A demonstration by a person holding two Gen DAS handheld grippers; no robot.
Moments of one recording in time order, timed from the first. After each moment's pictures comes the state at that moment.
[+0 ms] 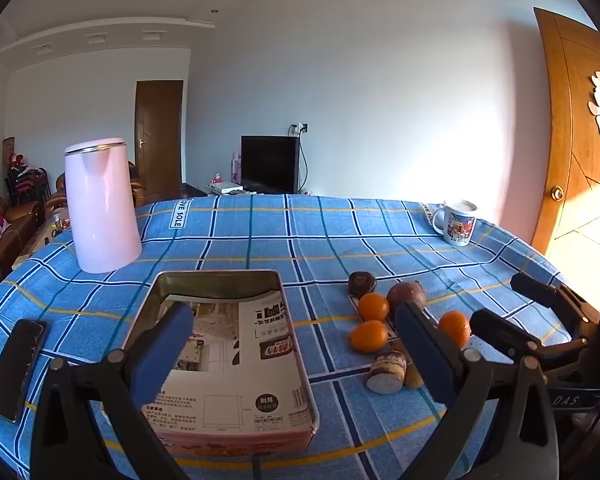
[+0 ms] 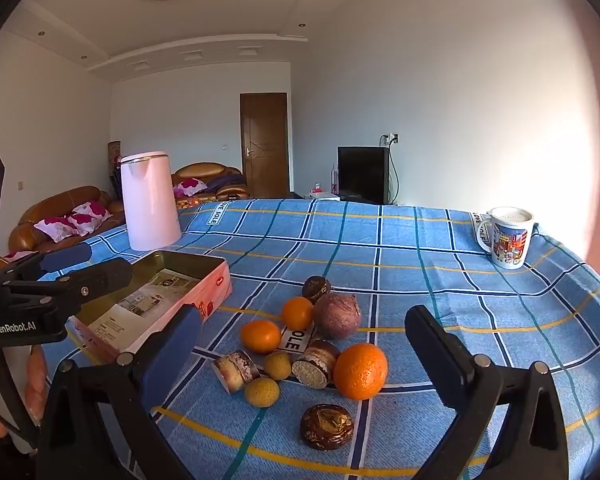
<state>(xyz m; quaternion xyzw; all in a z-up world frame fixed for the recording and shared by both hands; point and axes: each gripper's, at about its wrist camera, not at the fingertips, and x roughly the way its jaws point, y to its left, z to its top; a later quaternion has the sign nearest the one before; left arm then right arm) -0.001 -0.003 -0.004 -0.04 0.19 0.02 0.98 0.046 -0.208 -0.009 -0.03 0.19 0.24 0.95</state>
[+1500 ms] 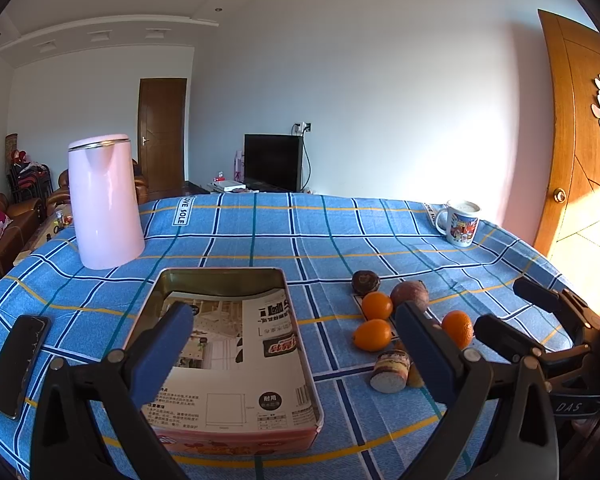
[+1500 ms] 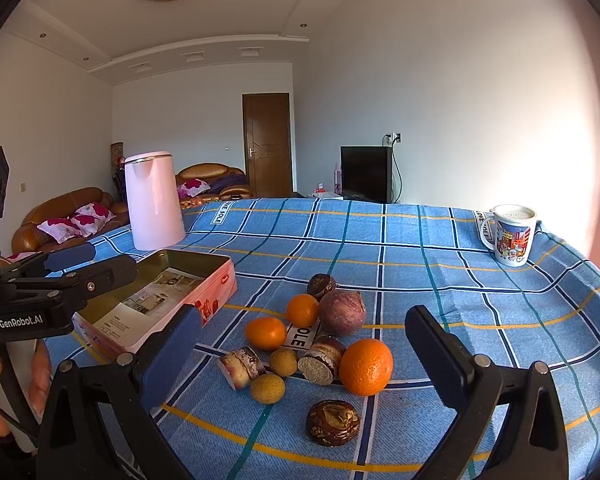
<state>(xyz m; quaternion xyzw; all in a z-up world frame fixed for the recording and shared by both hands) -0.004 0.003 -0.005 -0.05 0.19 0.02 0.98 0.044 -0.207 -0.009 -0.02 0.19 0.25 0.95</state>
